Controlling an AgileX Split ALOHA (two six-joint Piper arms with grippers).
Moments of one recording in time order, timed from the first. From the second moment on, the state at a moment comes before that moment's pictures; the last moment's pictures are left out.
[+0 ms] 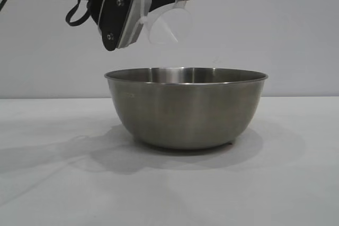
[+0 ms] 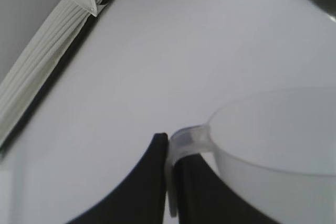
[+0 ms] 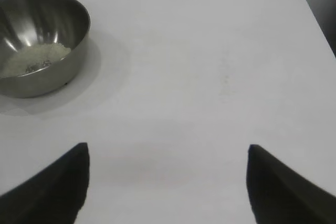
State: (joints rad) left arm -0.42 1.96 -0.97 0.78 -1.10 2.09; right arm 0.05 -0.02 -0.49 0.08 1.15 -0.09
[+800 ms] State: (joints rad) left arm -0.42 1.96 -0.97 0.71 -1.10 1.76; right arm 0.05 -0.02 -0.49 0.08 1.15 -0.09
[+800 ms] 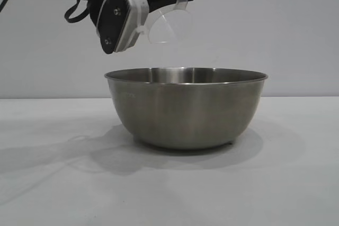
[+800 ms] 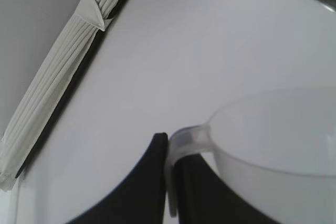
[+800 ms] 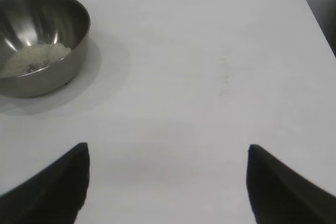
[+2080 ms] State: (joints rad) left arm -0.38 2.04 -0.87 -0.54 -1.14 0.28; right arm 0.05 -0.02 -0.49 0.08 1.15 -0.09
